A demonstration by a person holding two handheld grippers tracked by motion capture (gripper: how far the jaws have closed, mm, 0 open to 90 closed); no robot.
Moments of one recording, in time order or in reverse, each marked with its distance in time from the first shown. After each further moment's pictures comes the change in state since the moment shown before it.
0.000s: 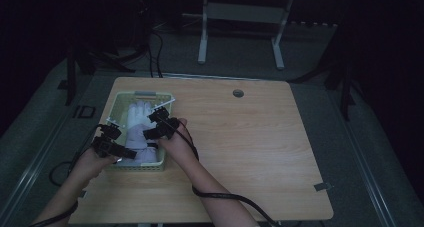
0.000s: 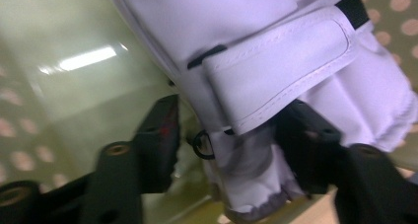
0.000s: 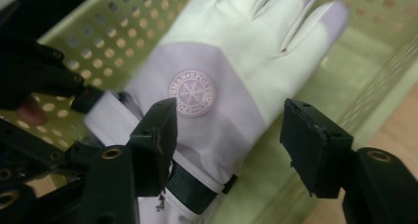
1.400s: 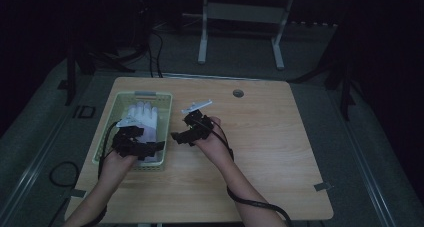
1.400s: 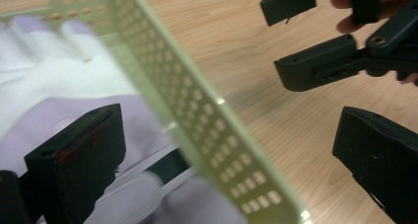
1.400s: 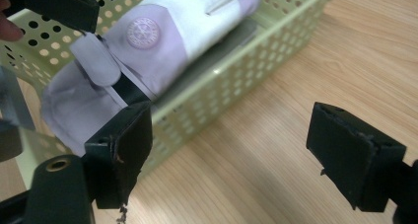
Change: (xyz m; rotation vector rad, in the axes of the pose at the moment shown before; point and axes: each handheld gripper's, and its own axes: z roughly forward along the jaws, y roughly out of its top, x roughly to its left) left arm -0.087 0.018 -0.016 -0.444 -0.070 0.121; right arm -0.058 -0.042 -0.069 -0.068 0.016 -0.109
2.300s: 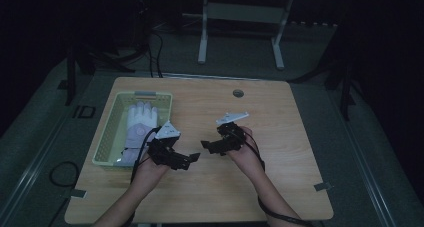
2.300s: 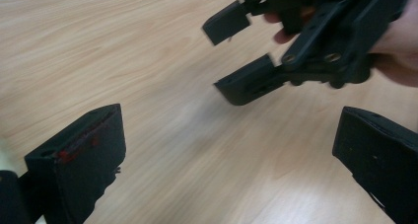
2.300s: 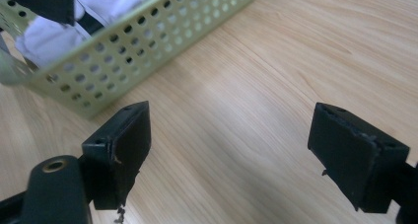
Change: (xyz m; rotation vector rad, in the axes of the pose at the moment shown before) left arm -0.085 0.014 0.040 -0.037 -0.149 0.164; right arm -0.042 -0.067 -0.057 -0.032 -0.037 0.028
